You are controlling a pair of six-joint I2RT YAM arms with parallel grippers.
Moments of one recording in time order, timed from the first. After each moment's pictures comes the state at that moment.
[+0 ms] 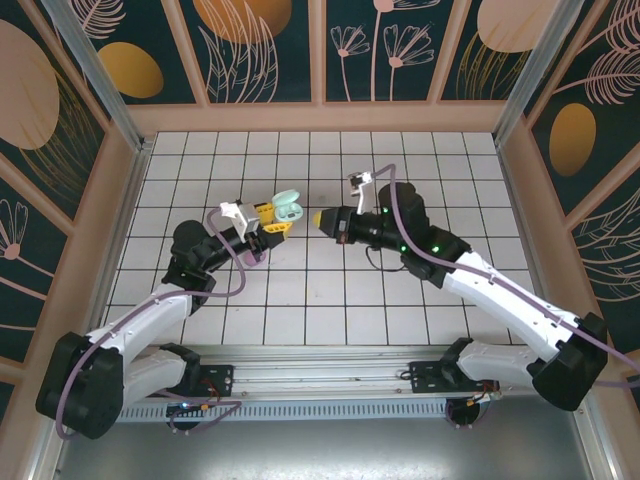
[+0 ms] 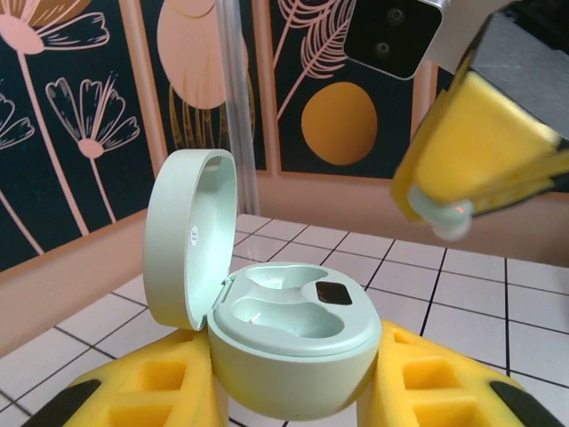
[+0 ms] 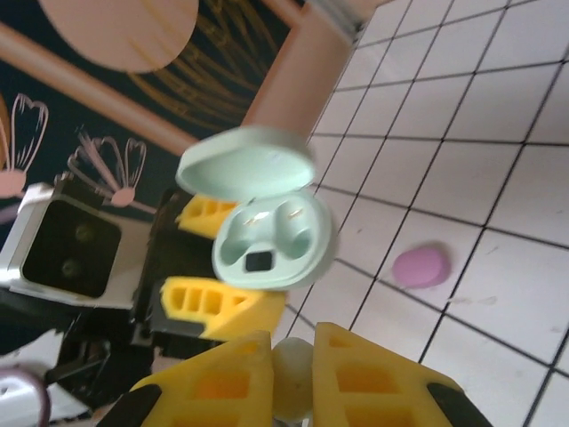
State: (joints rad) left arm -0.41 1.11 0.48 0.76 0.69 -0.02; right arm 0.81 1.16 1.03 -0.18 -0.32 0.76
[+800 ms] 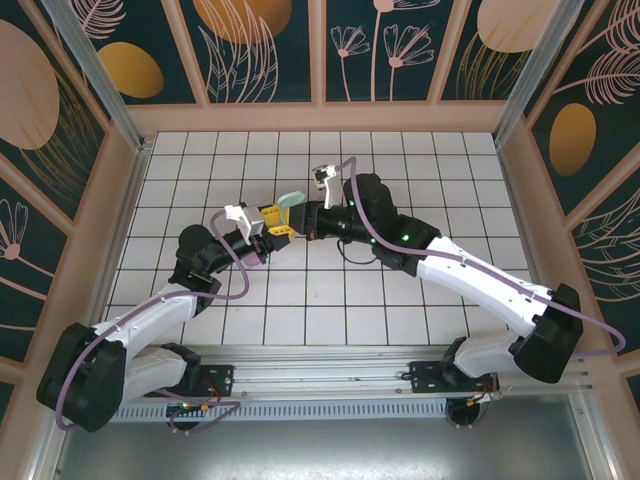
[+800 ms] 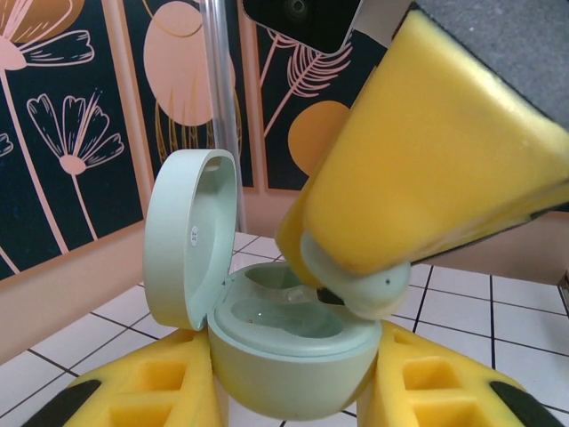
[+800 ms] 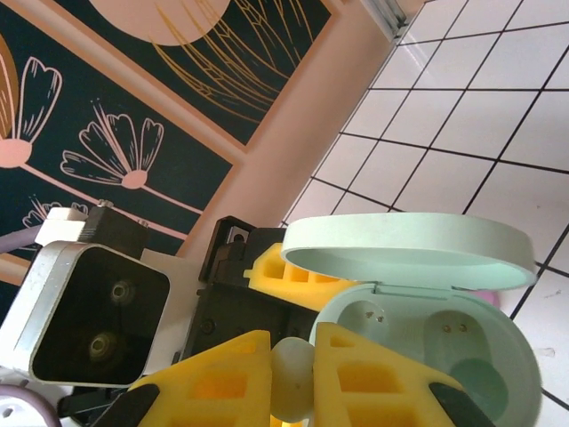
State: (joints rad) left arm -0.46 1.14 0.46 0.85 0.66 -0.06; right arm 0.91 1.34 1.20 -0.16 -0.25 0.69
